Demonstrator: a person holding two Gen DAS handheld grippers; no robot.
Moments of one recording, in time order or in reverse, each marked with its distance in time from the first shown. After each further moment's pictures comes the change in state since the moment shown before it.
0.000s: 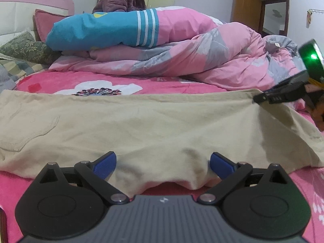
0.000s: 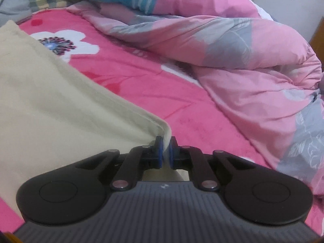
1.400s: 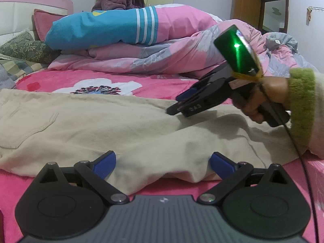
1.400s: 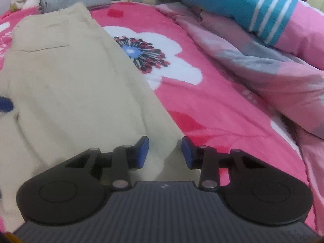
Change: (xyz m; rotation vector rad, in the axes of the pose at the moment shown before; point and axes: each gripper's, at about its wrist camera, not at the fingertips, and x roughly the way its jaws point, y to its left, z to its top) left arm 0.004 -0.002 -0.005 0.007 0.006 0.004; right arm 0.081 0.114 0.073 -0.292 -0.079 0.434
